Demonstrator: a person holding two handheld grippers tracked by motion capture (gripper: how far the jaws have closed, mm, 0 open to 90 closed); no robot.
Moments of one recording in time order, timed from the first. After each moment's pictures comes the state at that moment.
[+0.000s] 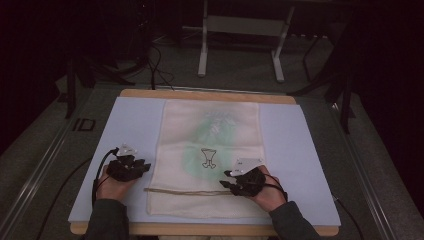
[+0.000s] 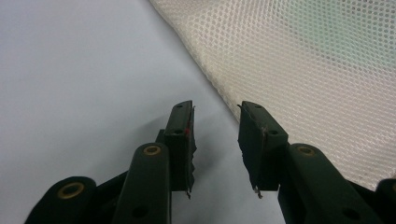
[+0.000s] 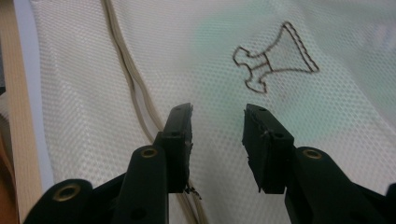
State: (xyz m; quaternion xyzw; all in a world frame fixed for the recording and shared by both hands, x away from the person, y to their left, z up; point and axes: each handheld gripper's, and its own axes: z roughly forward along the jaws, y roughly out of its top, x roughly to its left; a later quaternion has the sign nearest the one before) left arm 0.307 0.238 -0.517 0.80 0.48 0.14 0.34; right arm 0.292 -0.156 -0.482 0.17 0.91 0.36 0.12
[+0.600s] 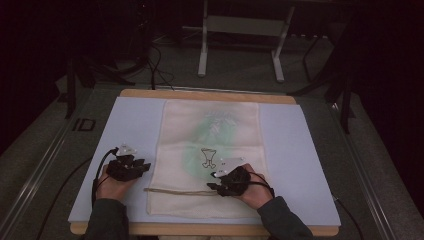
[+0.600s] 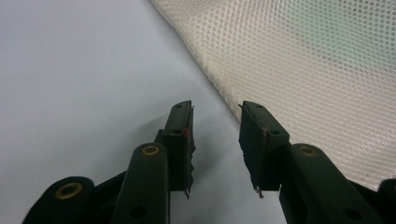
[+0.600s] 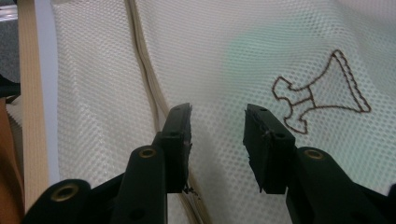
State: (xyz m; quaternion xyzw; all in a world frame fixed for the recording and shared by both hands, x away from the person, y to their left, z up) left arm 0.307 0.239 -0.517 0.80 0.48 0.14 0.34; right arm 0.296 -0.118 -0.485 0.13 0.92 0.35 0.10
